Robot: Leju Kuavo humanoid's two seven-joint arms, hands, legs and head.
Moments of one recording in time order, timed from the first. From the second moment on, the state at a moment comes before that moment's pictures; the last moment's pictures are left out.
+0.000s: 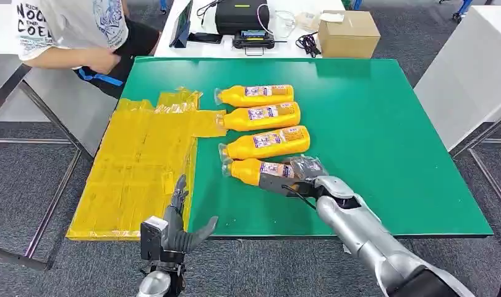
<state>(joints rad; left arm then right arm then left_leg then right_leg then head) -0.04 -0.32 -0.15 -1.08 -0.13 0.23 -0.59 -0.56 -0.13 0.72 -0.86 0.60 0.03 -0.04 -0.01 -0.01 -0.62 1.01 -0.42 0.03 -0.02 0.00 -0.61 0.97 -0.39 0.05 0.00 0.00</state>
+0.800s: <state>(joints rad) -0.01 -0.32 -0.17 -1.18 0.04 0.16 -0.56 -0.11 0.08 0.29 -1.48 0.49 -0.44 -0.47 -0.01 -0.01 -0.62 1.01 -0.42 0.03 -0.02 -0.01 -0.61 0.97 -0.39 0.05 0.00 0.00</state>
